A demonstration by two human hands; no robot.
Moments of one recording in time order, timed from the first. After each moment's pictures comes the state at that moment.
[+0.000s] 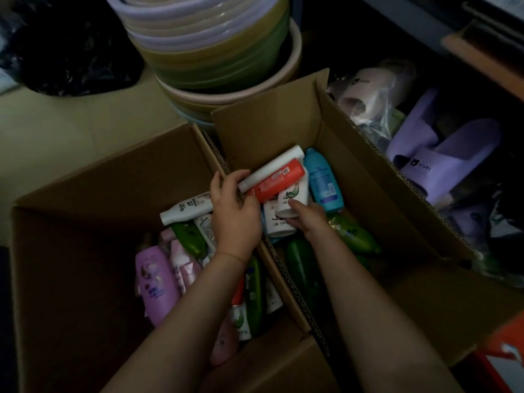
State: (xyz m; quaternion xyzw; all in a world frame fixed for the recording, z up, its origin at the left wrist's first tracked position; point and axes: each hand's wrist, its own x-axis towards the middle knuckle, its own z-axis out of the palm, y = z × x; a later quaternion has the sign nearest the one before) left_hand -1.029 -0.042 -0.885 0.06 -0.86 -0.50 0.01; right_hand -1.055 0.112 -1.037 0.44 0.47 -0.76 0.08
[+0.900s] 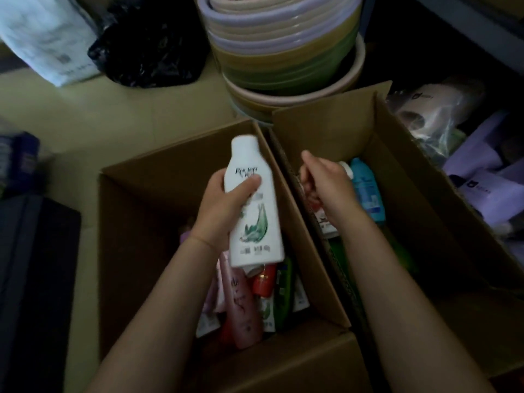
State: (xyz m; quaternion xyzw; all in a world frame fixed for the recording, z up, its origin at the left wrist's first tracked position) left_hand -1.036 -0.143 -0.852 0.19 -0.69 -0.68 -0.13; right_hand -1.054 0.046 -0.865 0.15 0.70 -0.69 0.09
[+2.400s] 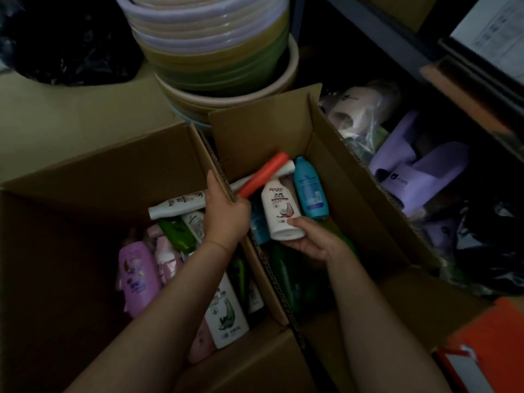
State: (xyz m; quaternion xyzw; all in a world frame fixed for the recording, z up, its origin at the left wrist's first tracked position) left_hand -1.045 -0.048 -0.913 0.13 -0.80 -0.58 -0.09; right_hand -1.006 0.145 -0.990 0.32 0.41 -0.82 0.23
